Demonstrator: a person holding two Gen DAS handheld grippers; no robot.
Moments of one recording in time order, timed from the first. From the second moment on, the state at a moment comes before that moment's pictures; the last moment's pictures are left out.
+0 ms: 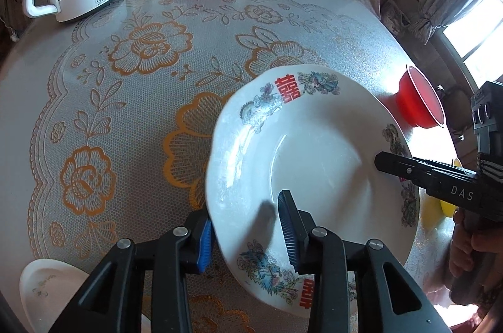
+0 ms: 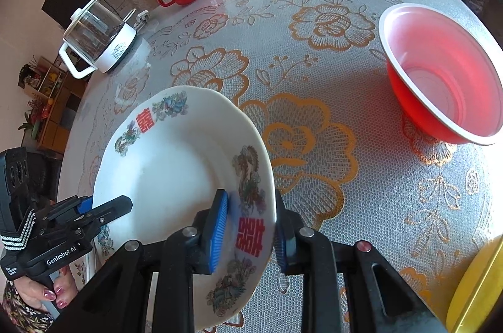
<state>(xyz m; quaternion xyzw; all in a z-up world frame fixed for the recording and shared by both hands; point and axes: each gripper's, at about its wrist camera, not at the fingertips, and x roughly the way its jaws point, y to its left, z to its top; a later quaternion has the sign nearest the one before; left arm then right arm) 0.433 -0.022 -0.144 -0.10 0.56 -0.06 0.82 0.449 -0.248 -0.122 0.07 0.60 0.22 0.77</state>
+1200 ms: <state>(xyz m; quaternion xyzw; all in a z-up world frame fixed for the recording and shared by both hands) 0.386 -0.036 -0.115 -0.07 0.52 -0.08 0.84 0.403 -0.277 -0.098 0.11 0.58 0.21 0.78</state>
